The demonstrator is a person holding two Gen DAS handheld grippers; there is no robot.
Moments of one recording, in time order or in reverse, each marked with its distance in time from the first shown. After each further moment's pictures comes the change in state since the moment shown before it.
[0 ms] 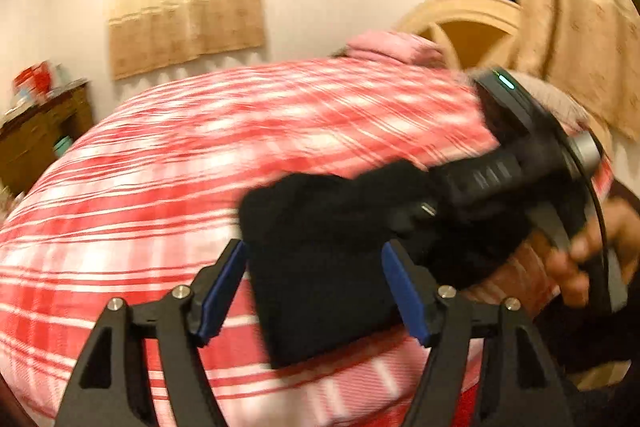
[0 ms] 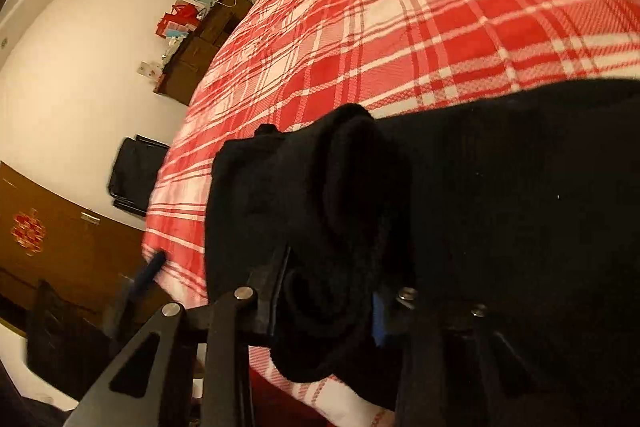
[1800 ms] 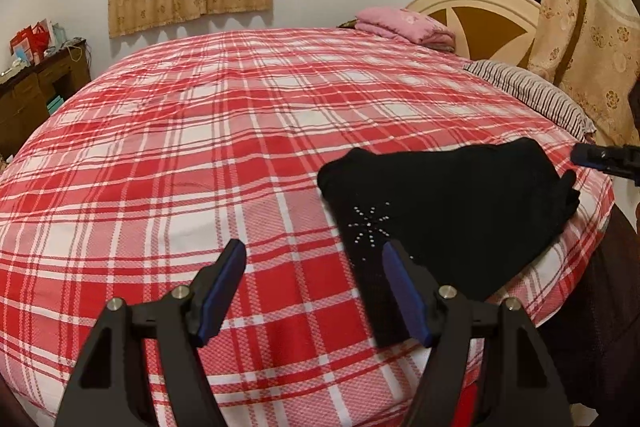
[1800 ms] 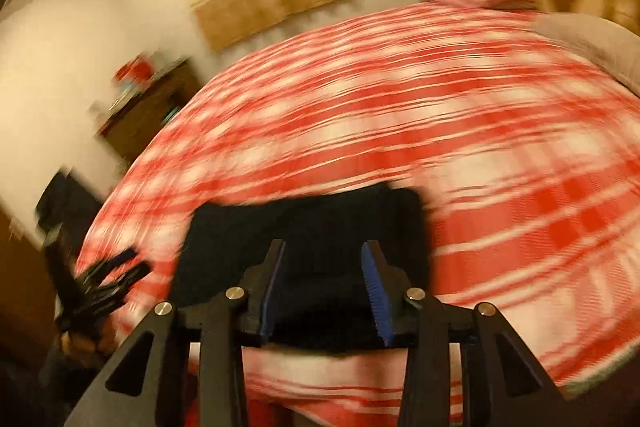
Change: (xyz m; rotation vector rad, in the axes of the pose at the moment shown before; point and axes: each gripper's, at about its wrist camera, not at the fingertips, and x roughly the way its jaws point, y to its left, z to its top) left arm 0.034 -0.025 0.013 -0.072 0.142 -0.039; right arm -0.204 -0.055 -0.030 -0.155 -0.287 -0.286
